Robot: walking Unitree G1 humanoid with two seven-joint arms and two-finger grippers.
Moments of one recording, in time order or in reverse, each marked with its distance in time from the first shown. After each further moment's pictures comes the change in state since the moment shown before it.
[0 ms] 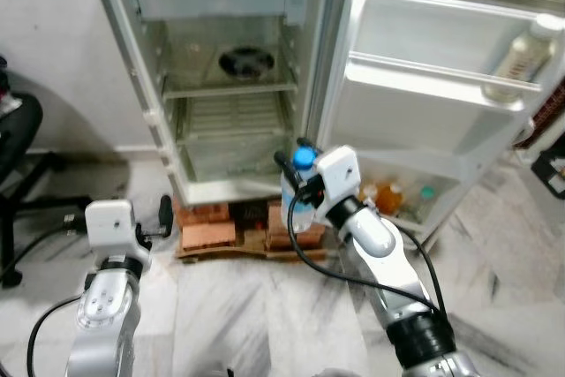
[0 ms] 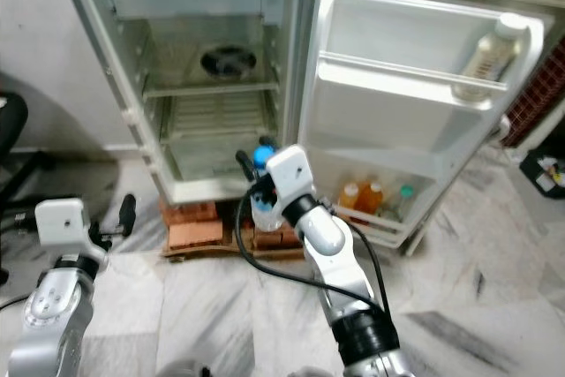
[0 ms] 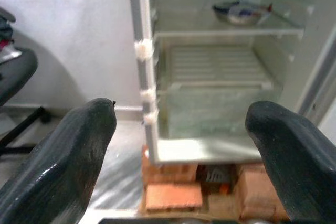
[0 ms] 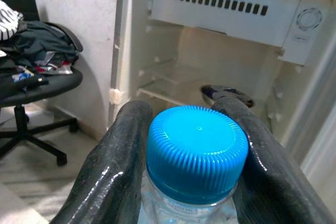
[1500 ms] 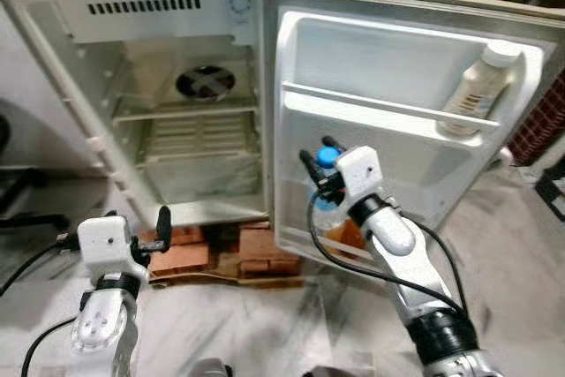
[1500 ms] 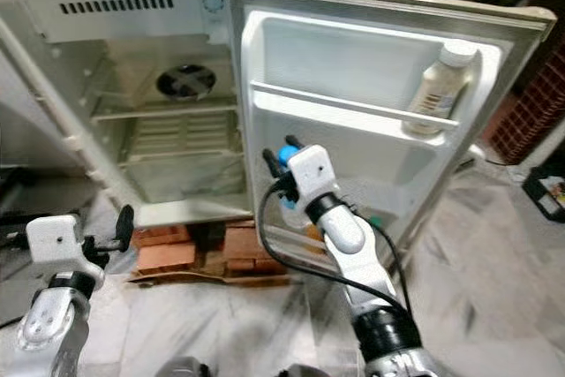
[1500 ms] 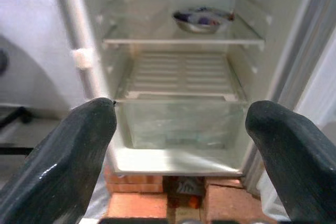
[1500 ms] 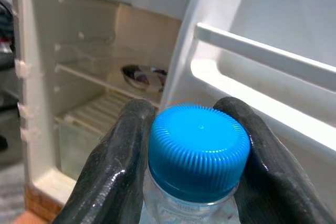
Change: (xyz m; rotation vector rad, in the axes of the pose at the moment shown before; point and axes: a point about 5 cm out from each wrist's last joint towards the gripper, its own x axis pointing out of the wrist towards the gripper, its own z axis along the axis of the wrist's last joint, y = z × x) left arm -0.025 0.012 -0.001 -0.019 0.009 0.033; right arm -0.010 -0.029 -0.006 -0.077 0.042 -0.100
